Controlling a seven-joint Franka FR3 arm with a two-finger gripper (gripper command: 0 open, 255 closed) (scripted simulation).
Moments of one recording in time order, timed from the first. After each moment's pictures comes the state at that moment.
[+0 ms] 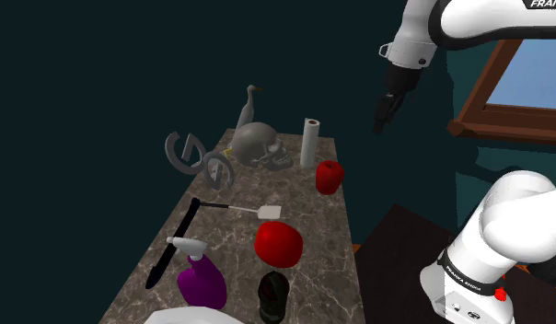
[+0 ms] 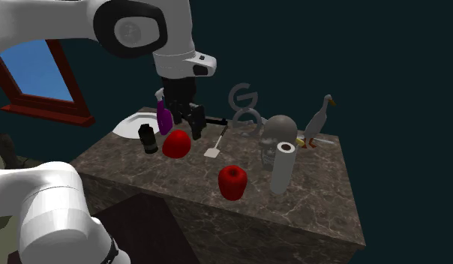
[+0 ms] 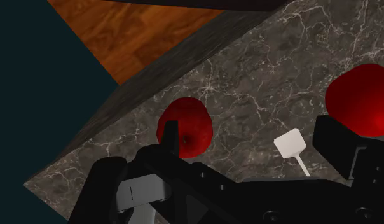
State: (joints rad) arm -0.01 -0.77 0.00 -2.43 0.02 1.70 -0.11
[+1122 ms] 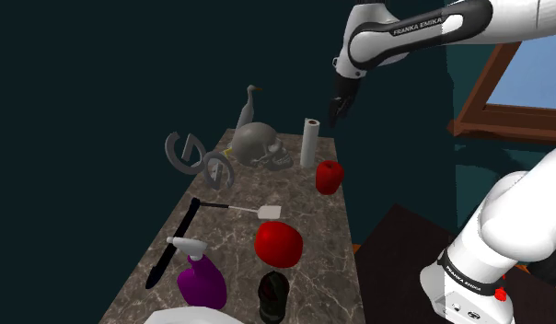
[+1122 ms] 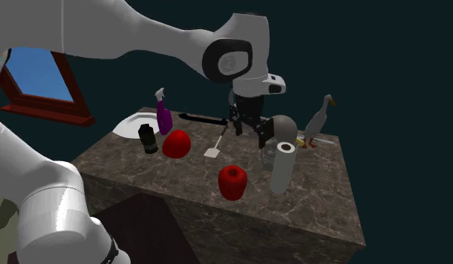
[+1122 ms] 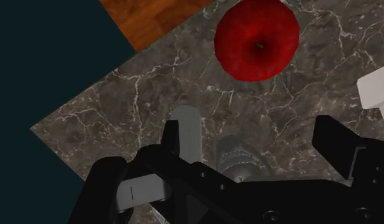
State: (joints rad) arm -0.04 -0.23 -0.08 -2.17 -0.04 2.01 -0.23
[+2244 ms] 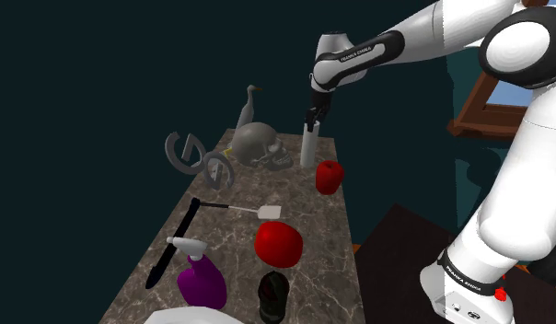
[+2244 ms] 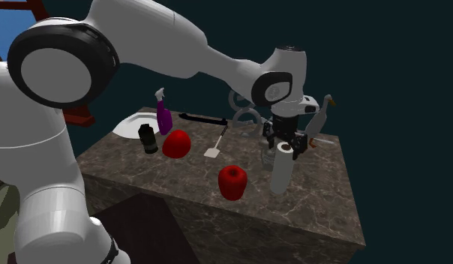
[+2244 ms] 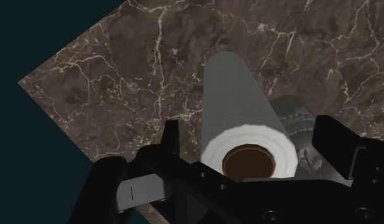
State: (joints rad) arm -0.07 0.17 -0.11 -1.90 -0.03 2.16 -0.30
